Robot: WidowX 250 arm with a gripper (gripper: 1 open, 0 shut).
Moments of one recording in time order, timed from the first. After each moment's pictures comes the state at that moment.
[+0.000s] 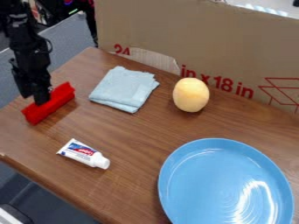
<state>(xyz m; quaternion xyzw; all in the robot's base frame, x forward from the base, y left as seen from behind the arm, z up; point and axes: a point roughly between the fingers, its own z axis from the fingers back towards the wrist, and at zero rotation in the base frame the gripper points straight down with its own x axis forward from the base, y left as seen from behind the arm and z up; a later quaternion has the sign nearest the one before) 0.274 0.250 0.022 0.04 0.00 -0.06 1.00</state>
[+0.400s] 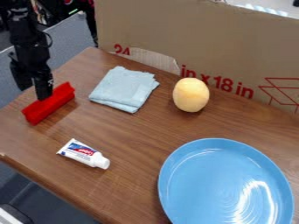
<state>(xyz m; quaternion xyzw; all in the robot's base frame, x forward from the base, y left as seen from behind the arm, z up) 0.287 0.250 0.016 0.05 0.01 -0.05 1.00</state>
